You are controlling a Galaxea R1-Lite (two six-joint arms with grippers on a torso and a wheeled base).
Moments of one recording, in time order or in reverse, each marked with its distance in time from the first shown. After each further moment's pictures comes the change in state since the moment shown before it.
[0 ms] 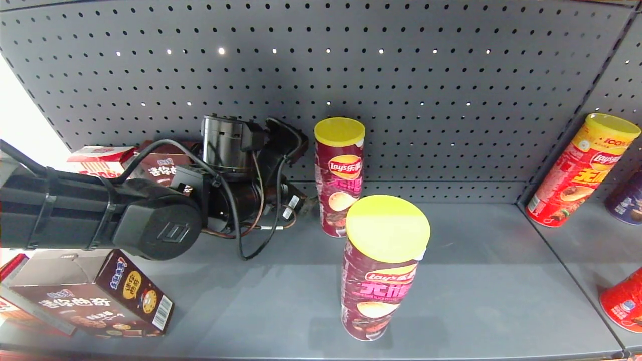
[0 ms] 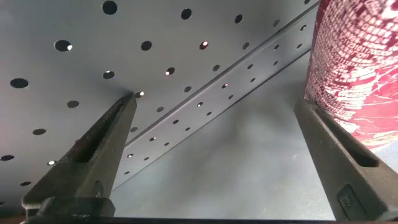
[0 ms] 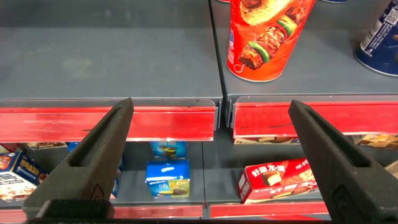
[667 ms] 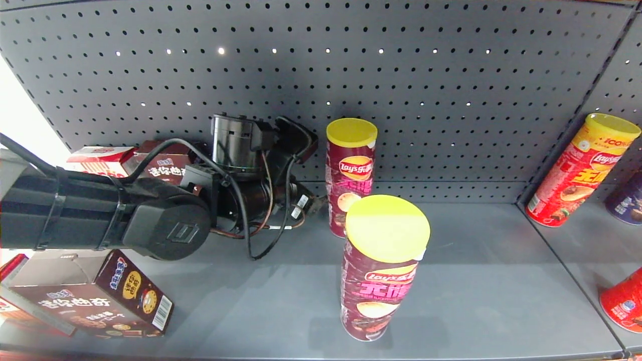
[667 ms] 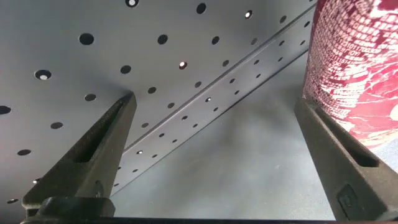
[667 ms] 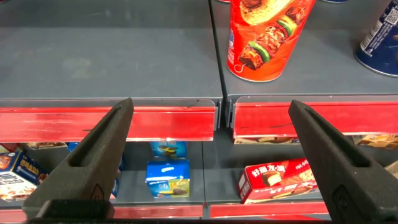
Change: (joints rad) left arm -0.031 0.014 -0.024 0.001 0.001 -0.001; right arm 0.000 0.000 0.000 0.000 0.000 0.000
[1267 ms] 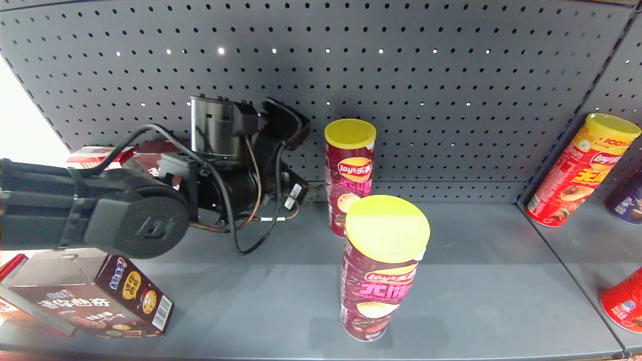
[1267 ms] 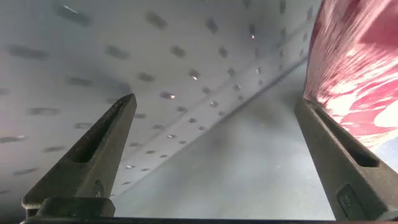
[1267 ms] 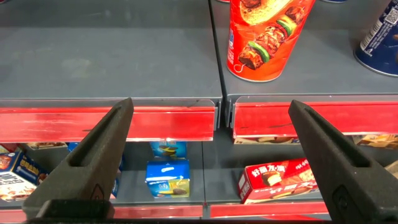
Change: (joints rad) left arm 0.000 -0.073 0.007 0.009 0.006 0.000; right arm 0.000 0.000 0.000 0.000 0.000 0.000
